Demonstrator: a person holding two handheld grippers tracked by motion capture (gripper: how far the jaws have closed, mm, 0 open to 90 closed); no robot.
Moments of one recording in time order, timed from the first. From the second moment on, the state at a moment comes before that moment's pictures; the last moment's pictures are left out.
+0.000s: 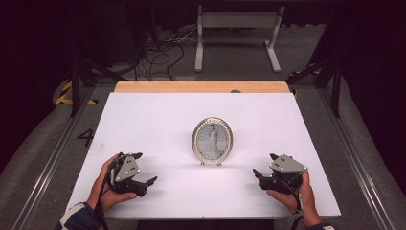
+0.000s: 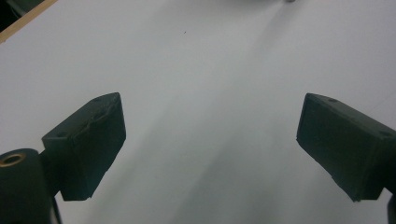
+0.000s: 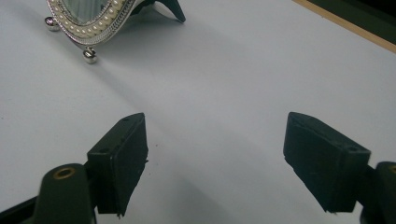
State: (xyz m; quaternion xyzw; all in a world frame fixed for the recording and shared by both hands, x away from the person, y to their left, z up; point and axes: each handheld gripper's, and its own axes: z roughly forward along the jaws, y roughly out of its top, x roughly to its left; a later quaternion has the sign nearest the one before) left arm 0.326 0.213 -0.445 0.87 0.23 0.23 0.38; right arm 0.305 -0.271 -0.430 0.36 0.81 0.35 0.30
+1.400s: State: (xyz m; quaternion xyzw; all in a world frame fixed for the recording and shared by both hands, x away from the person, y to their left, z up) left arm 0.312 0.271 -0.458 0.84 0.31 0.21 0.39; right arm 0.290 -0.309 -0.439 0.40 0.78 0.36 0.32
